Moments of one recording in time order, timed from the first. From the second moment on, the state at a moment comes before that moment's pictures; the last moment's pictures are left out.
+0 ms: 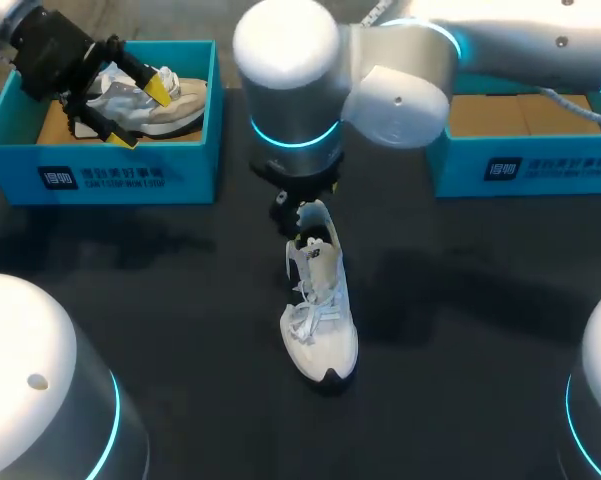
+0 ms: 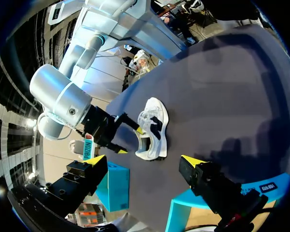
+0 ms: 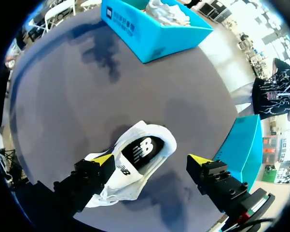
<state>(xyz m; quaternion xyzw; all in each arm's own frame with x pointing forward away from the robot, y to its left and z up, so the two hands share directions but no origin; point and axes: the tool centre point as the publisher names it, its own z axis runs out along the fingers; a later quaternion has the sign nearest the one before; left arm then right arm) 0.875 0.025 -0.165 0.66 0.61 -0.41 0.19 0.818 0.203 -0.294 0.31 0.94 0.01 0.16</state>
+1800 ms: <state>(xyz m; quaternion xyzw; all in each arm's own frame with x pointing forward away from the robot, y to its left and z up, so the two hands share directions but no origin) 0.875 0.025 -0.165 0.66 0.61 -0.41 0.19 0.895 0.194 -0.367 0.04 0.99 -0.05 0.13</state>
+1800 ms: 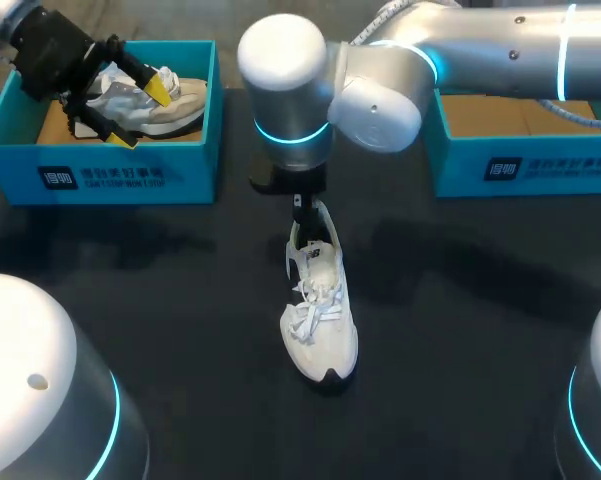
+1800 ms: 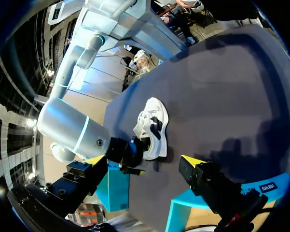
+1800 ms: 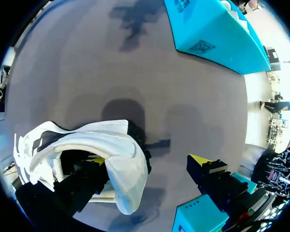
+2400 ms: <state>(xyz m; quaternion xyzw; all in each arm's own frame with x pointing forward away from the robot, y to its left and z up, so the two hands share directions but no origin) 0.875 0.025 -0.165 0.66 0.61 -0.41 0.19 0.887 0.185 -0.382 0.03 0.99 -0.05 0.10</state>
